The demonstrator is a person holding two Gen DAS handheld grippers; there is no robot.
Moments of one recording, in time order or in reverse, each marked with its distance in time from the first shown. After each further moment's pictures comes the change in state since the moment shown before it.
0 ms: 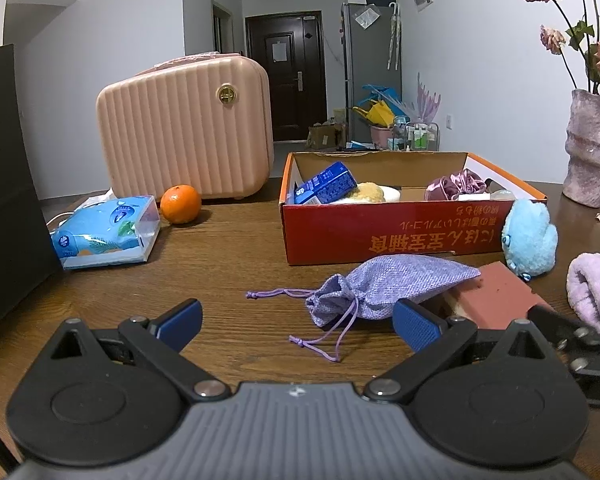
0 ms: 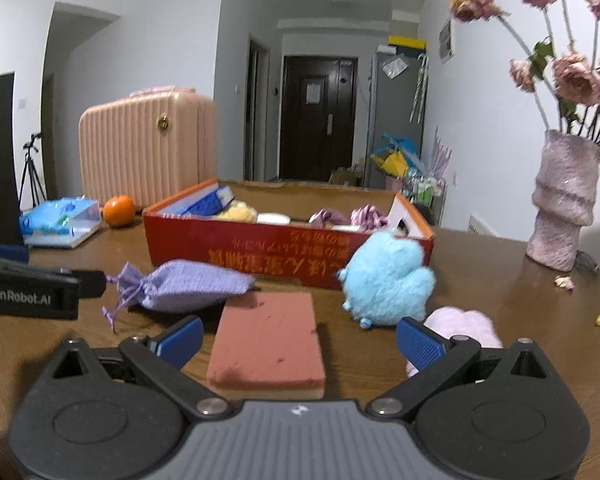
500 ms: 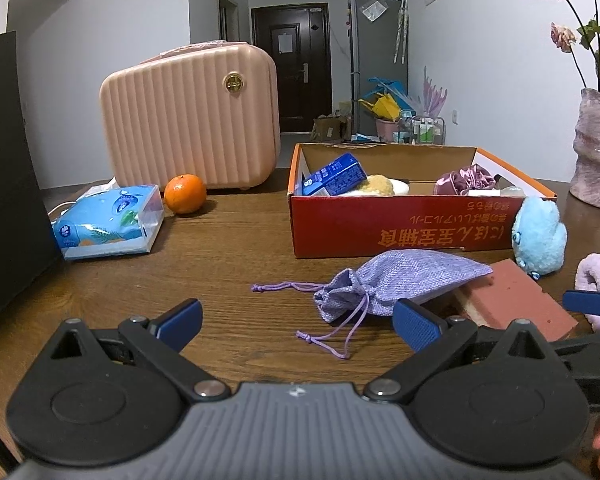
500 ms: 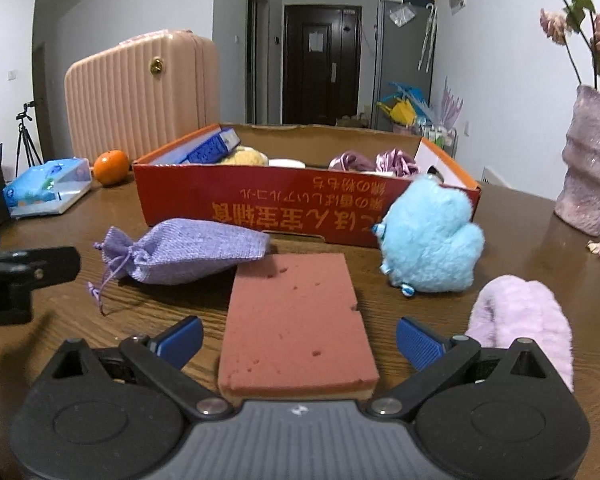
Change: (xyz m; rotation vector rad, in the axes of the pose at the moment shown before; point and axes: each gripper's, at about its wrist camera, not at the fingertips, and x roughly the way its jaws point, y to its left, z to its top) left arm 0.008 0.006 0.000 -0.019 0.028 0.009; right arm 0.054 0.014 0.002 0.025 0.163 0.012
